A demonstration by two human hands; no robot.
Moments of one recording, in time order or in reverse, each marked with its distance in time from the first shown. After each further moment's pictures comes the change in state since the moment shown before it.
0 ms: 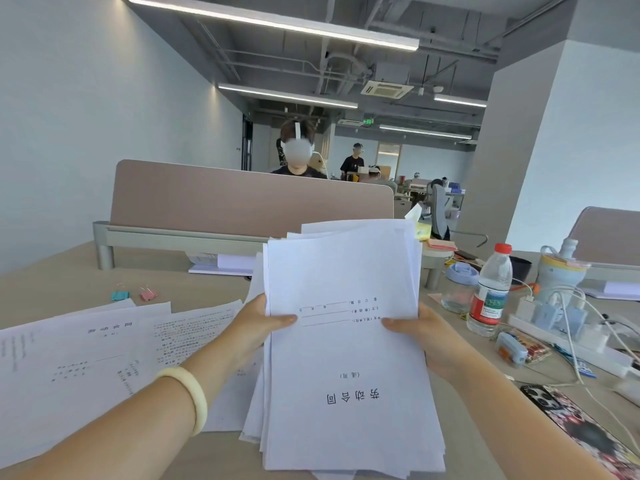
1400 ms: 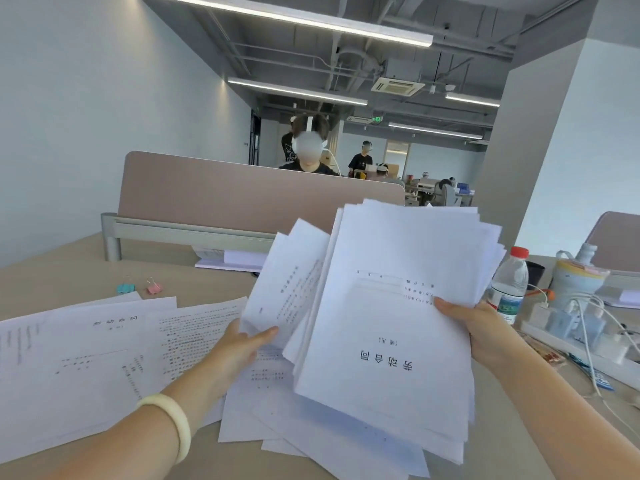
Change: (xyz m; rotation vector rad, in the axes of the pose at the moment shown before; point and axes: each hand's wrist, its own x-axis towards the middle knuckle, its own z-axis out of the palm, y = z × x) left_hand -0.006 -0.046 -0.025 -0.142 0.228 -0.247; right_hand 0.010 -0.016 -0.044 0.093 0.311 -0.035
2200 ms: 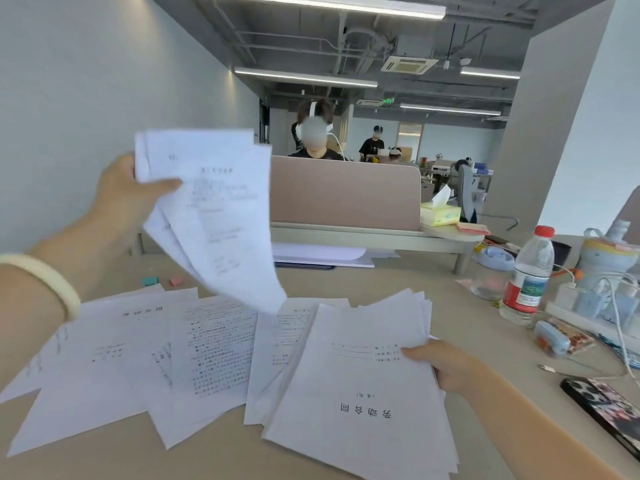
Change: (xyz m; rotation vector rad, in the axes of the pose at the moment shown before) left_hand -0.038 0.194 -0.114 0.283 0.423 0.728; right_hand 0.012 0.102 0.019 -0.095 -0.295 0.403
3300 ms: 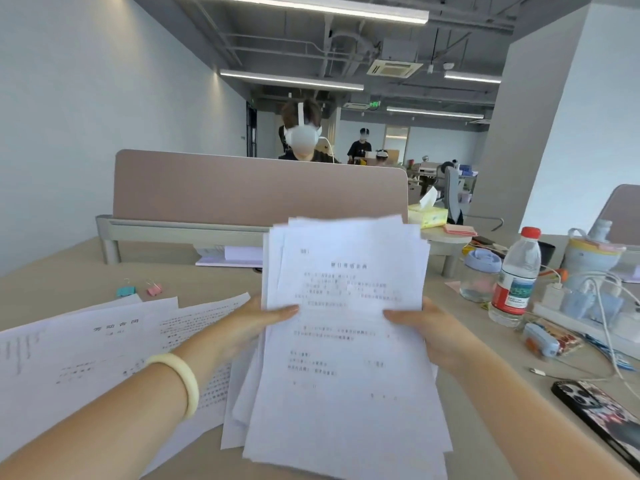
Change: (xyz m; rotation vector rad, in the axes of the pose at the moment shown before) left_hand -0.104 -0.086 0.140 -0.181 -0.828 -0.501; right_hand -0.022 -0.060 0.031 0.014 -0.044 -0.297
